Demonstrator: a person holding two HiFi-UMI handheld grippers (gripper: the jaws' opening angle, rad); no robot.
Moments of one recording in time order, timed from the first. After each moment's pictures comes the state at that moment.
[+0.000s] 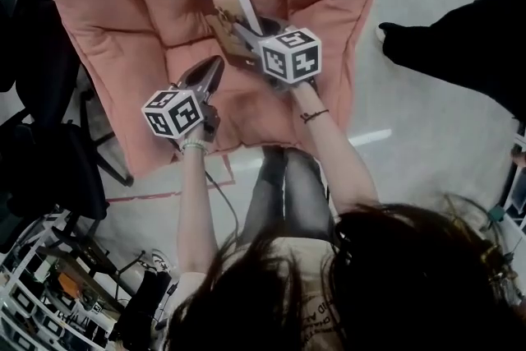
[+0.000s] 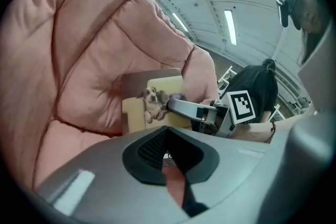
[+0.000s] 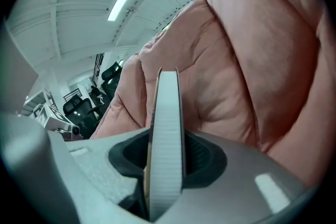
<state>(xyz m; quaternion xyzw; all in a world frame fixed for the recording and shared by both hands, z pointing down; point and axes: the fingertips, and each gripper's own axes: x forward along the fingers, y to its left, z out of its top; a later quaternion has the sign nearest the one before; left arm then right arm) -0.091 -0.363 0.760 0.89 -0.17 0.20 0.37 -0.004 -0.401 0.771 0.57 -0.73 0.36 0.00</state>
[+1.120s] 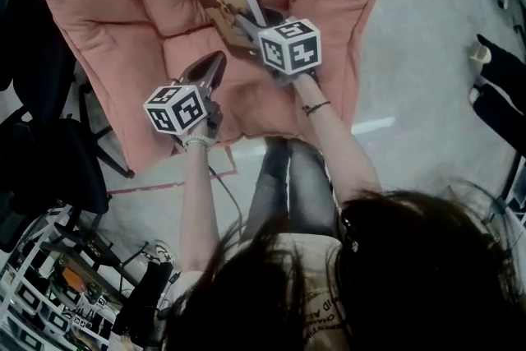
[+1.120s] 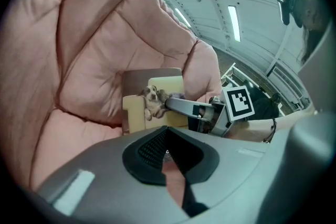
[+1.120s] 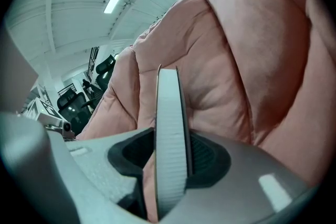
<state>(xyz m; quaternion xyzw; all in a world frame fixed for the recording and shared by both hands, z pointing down) -0.094 -0.349 0.757 0.88 -0.18 0.21 0.38 0.000 -0.393 0.777 0.59 -0.72 0.37 0.04</state>
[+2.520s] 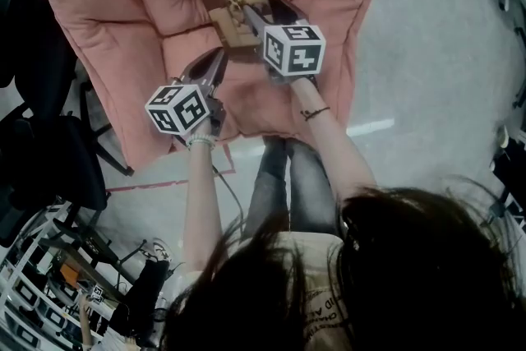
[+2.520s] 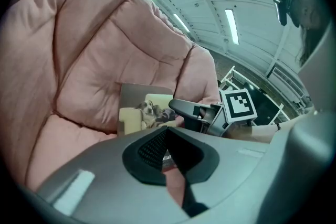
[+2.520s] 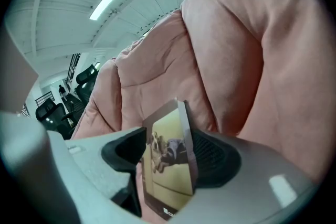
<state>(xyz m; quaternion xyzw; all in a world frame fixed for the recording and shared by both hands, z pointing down) -0.088 -0.353 0.746 0.89 -0.19 0.19 0.37 0.035 -0.389 0.769 0.68 -0.64 0.36 0.01</state>
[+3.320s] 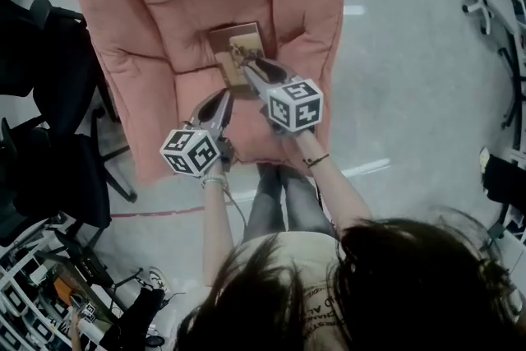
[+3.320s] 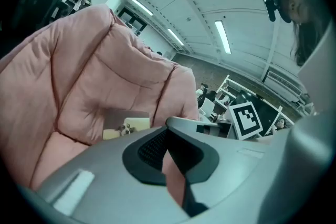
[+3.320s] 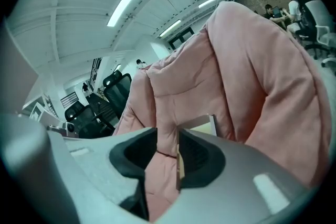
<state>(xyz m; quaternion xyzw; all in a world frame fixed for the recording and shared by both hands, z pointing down) -0.080 -0.321 0.632 0.91 -0.22 0.13 0.33 -0.002 -0.340 0.664 0.60 -0.72 0.35 0.00</state>
